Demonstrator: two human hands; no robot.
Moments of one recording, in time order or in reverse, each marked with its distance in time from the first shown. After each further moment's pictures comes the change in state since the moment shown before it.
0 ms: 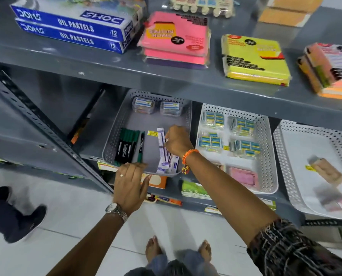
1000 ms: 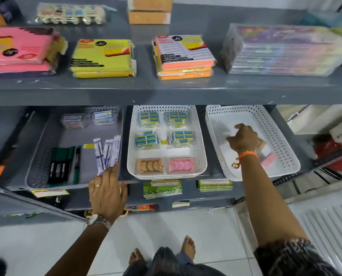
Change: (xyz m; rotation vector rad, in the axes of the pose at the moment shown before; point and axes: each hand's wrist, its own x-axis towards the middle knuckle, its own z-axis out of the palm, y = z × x) left_hand 0.019 0.121 0.038 0.209 -0.144 -0.063; right_hand -0.148 0.323 -0.188 -0.076 0.449 0.751
